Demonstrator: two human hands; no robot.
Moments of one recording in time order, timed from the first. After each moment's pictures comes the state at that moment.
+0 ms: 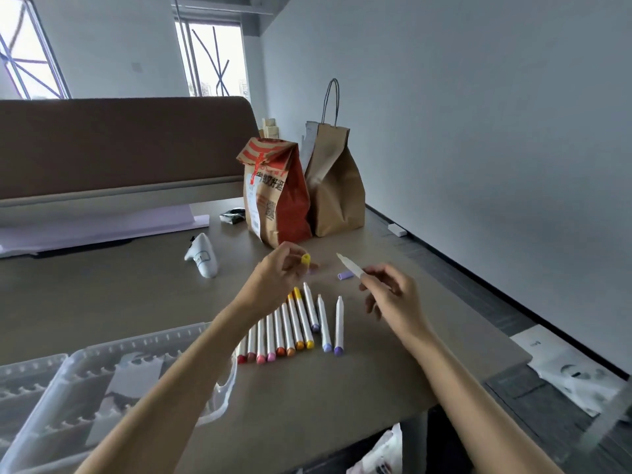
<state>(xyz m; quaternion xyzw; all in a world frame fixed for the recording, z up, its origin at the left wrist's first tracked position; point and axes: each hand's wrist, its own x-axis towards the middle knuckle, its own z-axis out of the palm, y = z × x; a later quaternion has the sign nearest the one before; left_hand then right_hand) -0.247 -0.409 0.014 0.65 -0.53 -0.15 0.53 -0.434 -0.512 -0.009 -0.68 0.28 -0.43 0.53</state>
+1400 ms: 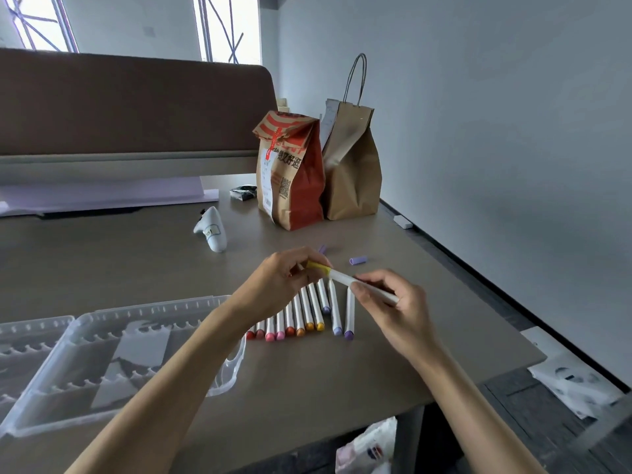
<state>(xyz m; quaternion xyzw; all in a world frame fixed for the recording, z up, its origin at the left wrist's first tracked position) -0.260 -0.370 0.012 0.64 -0.61 -0.09 0.46 -0.444 -0.469 -0.012 -0.77 0.17 -0.42 0.46</state>
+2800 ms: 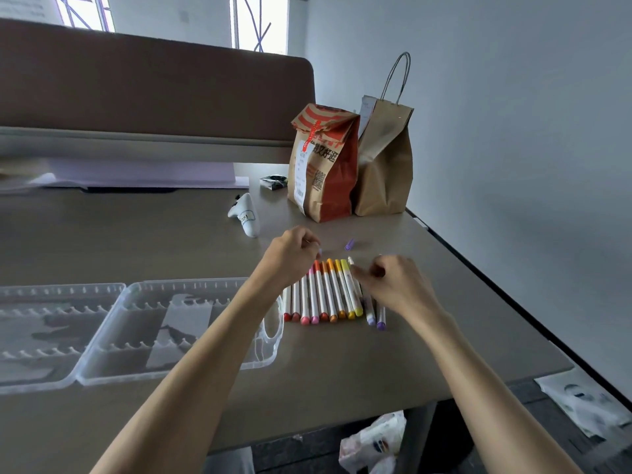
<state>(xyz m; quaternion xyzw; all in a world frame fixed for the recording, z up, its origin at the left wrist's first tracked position) -0.230 -0.366 0.016 0.78 -0.41 -0.10 0.45 -0.388 -0.481 0.002 -0.90 0.35 -0.21 0.17</state>
